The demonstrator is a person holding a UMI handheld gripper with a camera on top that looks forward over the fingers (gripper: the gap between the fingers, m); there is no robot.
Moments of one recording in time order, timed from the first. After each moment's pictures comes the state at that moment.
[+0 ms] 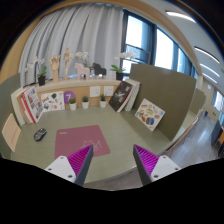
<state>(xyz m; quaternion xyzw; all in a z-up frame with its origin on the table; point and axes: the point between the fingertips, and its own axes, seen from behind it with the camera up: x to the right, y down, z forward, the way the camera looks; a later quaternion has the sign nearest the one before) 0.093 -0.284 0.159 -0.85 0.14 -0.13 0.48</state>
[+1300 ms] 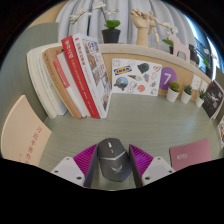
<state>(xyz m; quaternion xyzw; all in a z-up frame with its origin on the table) -0.290 0.024 -0.011 -0.92 -0.03 0.02 0.40</state>
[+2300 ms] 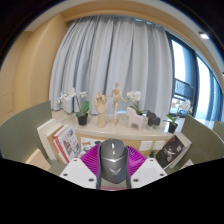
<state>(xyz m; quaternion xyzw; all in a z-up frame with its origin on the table) -0.082 -0.030 0.366 -0.80 -0.04 -0.02 0.60</state>
